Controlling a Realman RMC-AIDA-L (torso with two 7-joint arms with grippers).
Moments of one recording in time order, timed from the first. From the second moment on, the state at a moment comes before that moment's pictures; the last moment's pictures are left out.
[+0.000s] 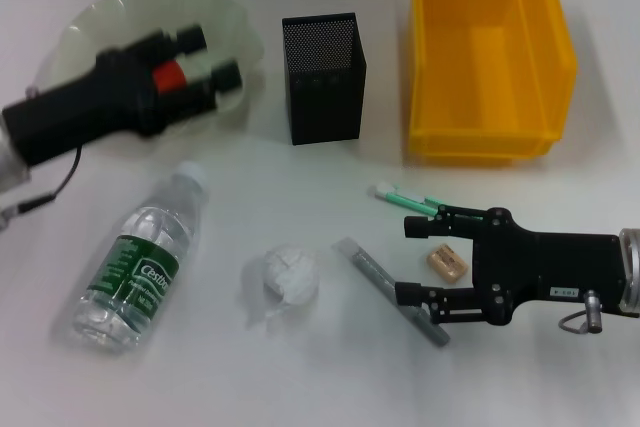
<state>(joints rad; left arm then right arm) -0.48 -2.00 0.81 0.46 1.57 1.60 -1.27 0.45 2.07 -0.86 -0.44 -1.87 -1.64 1.05</state>
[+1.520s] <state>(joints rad) -0.38 -1.98 0.82 0.50 1.87 1.78 -1.04 0.71 2.03 -0.90 -0.73 -2.06 -1.84 1.56</state>
